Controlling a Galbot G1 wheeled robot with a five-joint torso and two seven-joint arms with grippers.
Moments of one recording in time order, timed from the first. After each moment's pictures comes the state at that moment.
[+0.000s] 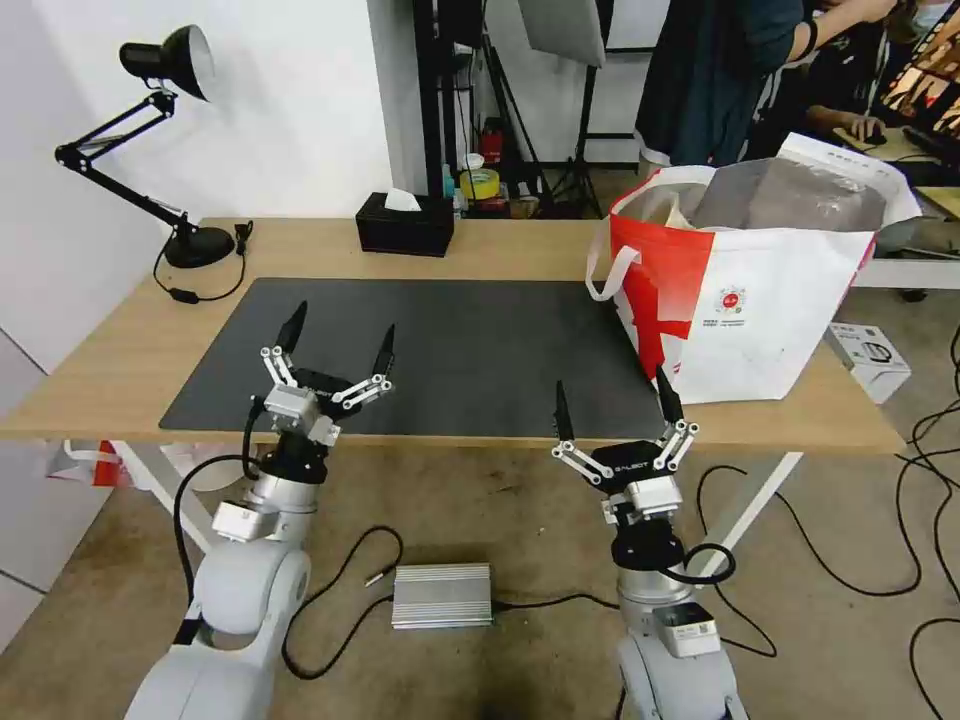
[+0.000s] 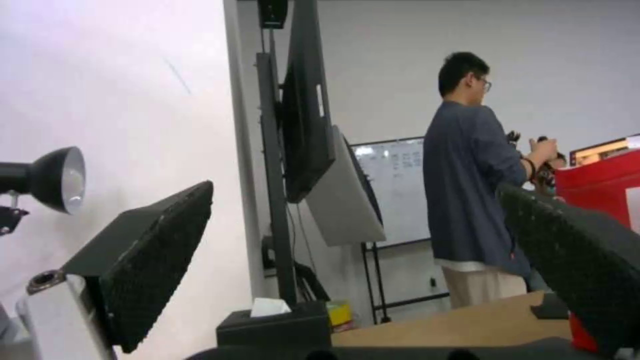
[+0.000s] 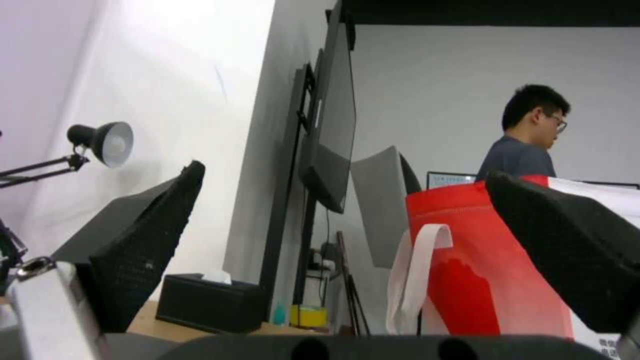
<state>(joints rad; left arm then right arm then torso) 1.40 -1.32 -0.53 -2.04 -0.17 -0.49 0.12 -1.56 1.58 0.37 2.01 -0.24 0.74 0.02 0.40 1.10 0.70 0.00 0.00</state>
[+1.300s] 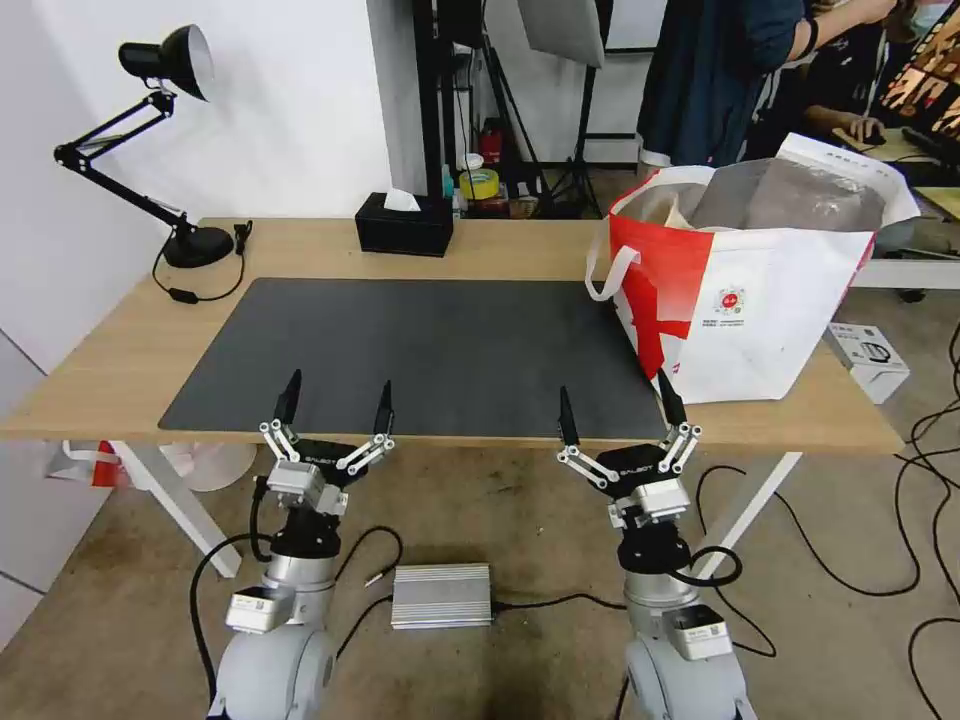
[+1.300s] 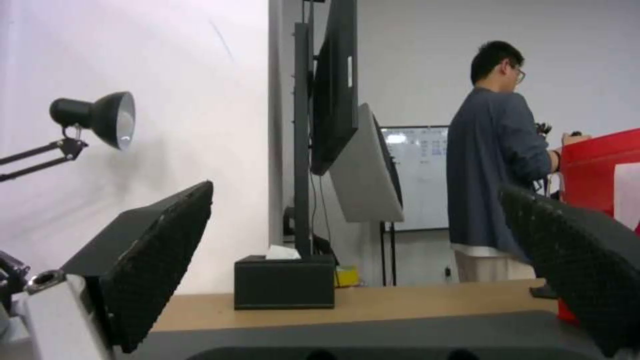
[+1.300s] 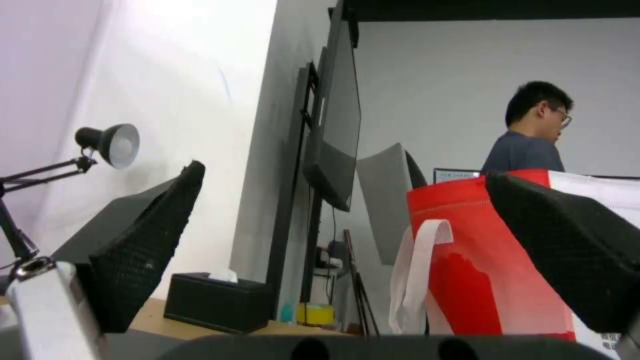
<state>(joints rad) 1.59 -1.46 -0.52 -2.04 -0.11 -0.61 0.09 -1.57 1.55 0.38 2.01 -0.18 0.73 0.00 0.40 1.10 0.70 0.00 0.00</state>
